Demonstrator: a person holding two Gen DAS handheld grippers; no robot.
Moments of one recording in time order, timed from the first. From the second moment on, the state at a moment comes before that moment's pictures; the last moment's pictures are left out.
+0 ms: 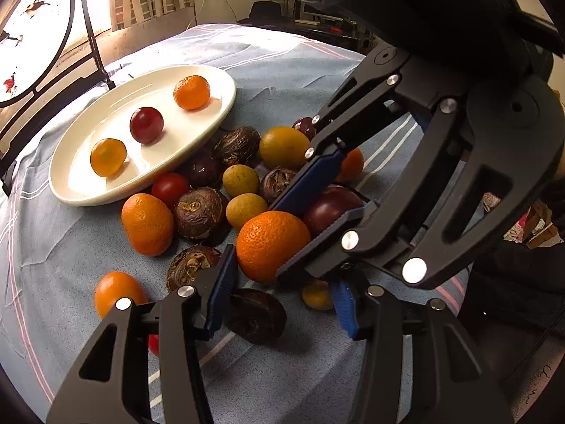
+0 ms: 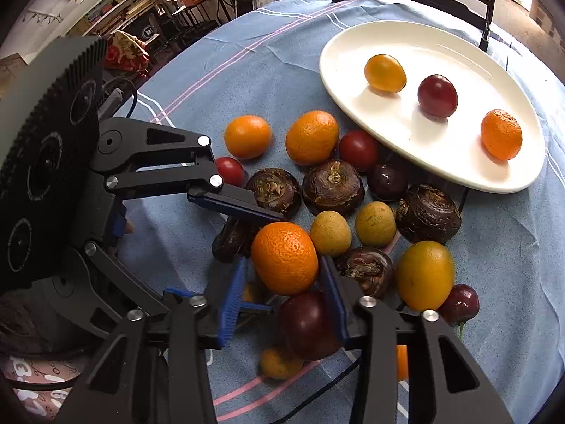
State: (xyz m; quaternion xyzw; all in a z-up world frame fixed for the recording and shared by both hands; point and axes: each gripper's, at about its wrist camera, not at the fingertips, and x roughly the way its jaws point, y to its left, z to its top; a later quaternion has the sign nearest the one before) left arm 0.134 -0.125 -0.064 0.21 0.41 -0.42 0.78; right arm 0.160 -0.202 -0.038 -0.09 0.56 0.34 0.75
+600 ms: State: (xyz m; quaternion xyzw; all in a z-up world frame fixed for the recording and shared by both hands) left arm 0.146 -0.124 -0.010 0.22 0.37 -0.41 0.80; right arm 0.167 -0.241 0.019 -0.02 0.49 0.35 0.80
